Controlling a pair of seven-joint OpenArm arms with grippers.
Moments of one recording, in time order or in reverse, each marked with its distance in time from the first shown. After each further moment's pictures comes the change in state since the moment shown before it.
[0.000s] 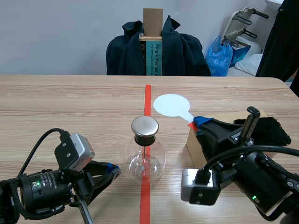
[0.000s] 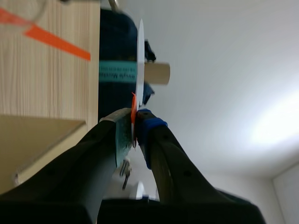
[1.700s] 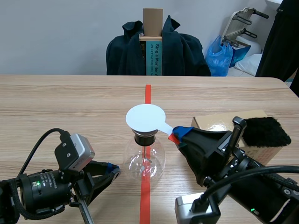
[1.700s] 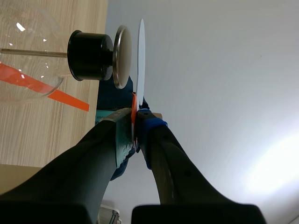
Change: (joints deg) left arm 0.0 0.0 0.0 0.0 0.0 0.0 0.0; right arm 0.0 0.0 0.0 0.0 -1.1 -1.9 11.5
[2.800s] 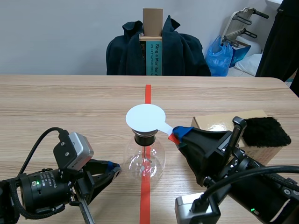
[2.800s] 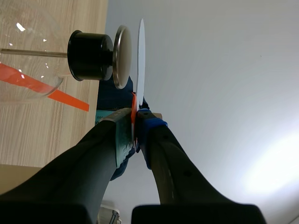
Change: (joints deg) left arm 0.0 0.0 0.0 0.0 0.0 0.0 -1.5; right arm 0.0 0.0 0.0 0.0 0.0 0.0 0.0
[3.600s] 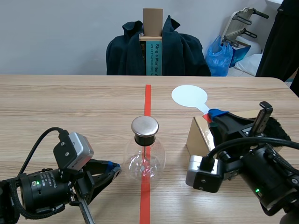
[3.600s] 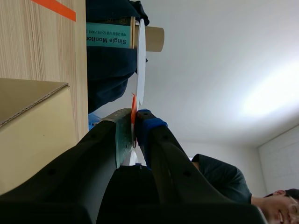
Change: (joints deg) left arm 0.0 0.0 0.0 0.0 0.0 0.0 0.0; right arm 0.0 0.0 0.0 0.0 -0.2 0.0 -23.2
